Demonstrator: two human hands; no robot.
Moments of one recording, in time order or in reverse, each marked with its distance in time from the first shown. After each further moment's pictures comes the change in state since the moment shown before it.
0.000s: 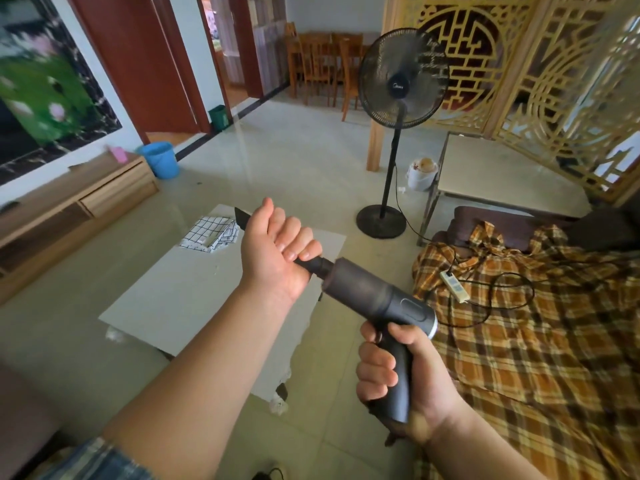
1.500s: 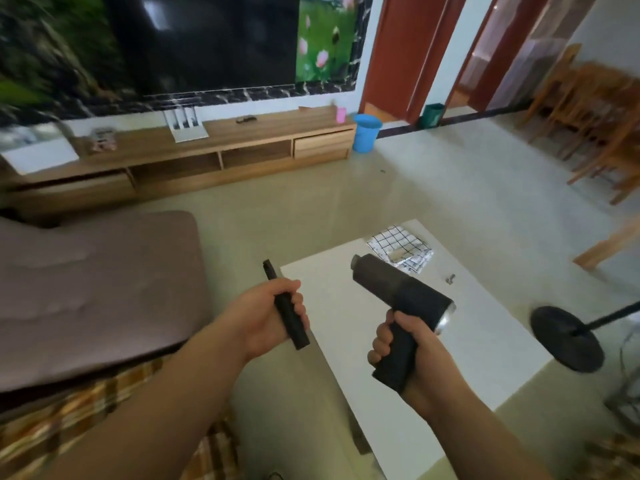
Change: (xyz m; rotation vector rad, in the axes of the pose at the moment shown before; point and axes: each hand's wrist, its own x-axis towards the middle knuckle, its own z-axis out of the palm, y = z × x) left_hand -0.062 0.384 -0.377 -0.021 0.623 -0.063; right_hand 0.410 0.262 0.165 -0.656 0.184 0.281
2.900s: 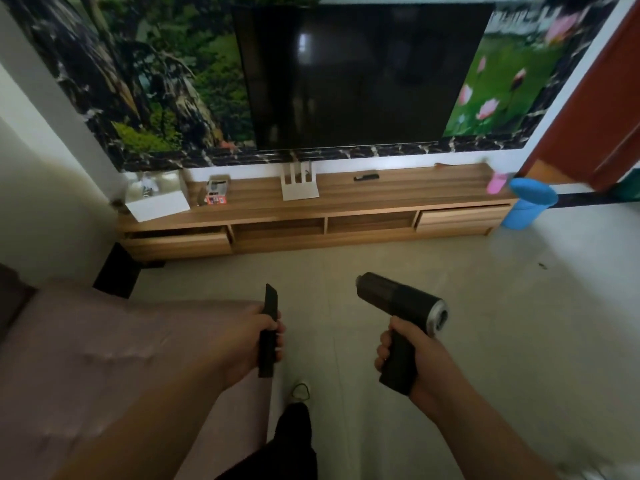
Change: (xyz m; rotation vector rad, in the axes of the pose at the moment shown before) left_hand 0.353 0.521 -0.142 0.209 0.501 0.226; right_hand 0.662 -0.118 0.355 -0.199 -0.219 0.255
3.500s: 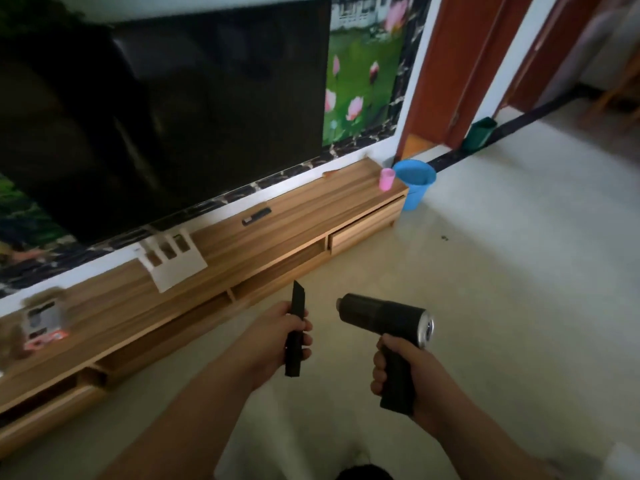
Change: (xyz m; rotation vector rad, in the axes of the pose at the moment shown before) left_hand 0.356 0.248 0.216 0.345 -0.464 -0.023; right_hand 0.263 -0.221 -0.010 0.225 0.268 -0.048
